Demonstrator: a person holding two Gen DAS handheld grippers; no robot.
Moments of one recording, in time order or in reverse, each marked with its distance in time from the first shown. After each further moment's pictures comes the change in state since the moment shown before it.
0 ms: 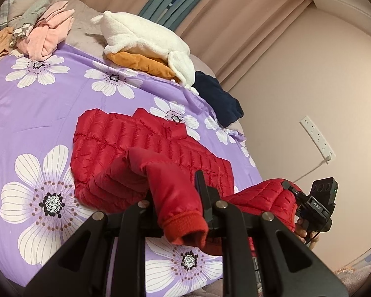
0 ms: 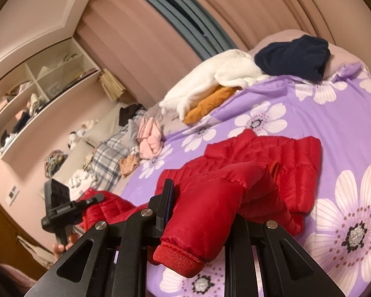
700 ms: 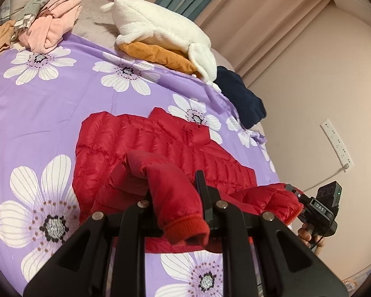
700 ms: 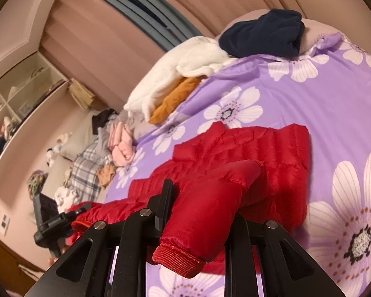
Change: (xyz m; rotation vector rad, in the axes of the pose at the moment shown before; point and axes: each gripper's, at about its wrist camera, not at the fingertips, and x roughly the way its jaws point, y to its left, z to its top) left arm 0.062 0.027 0.034 -0.040 0.043 0.091; right arm 0.052 -0.059 0.023 0.141 0.037 -0.111
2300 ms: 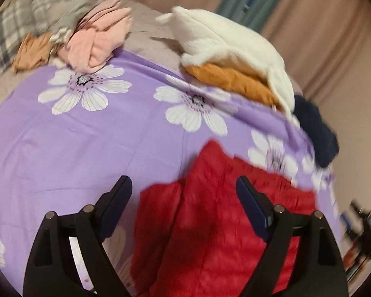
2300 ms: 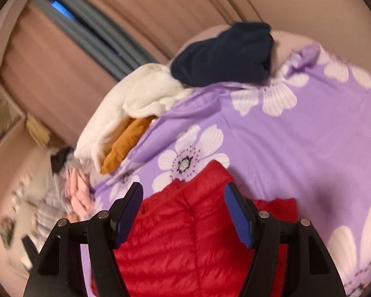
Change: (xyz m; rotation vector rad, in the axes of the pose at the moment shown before) left arm 0.066 0.051 0.082 -0.049 -0.051 0.407; right arm 0.063 -0.038 0.086 0.066 -0.129 -0.225
